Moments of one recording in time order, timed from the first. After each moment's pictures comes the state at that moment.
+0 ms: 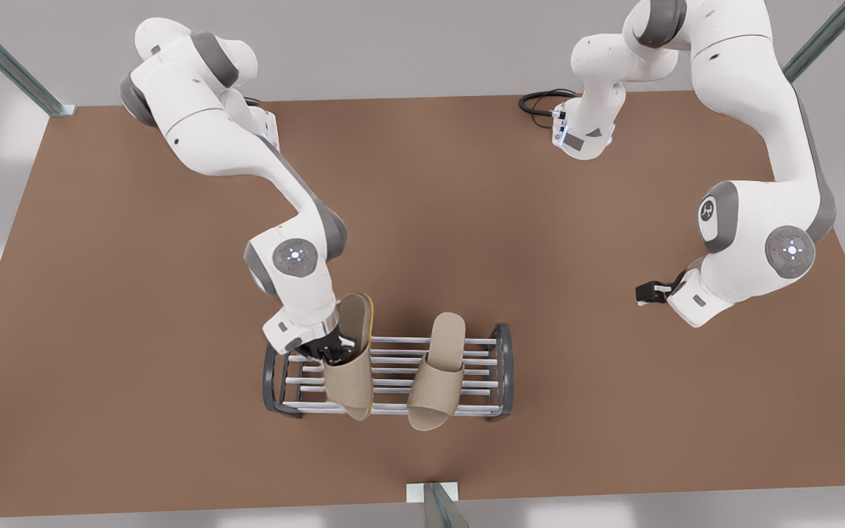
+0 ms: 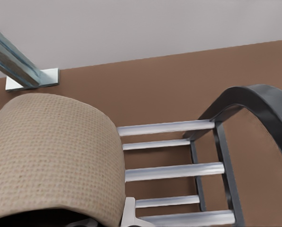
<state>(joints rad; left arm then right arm) -0.05 0.35 -0.01 -1.49 -0.03 1.74 0.06 0.22 0.64 0.32 -1.37 -0.43 2.23 0.81</state>
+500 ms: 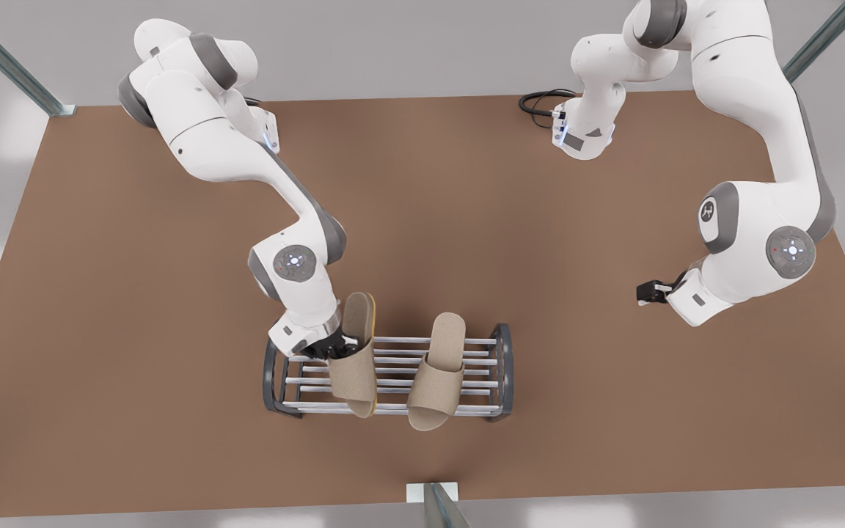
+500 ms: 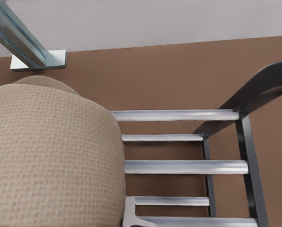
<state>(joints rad) -0.05 0.35 -0.01 -1.49 -0.03 1.75 0.11 0.21 0.65 0.32 -1.44 -0.42 2.32 0.73</state>
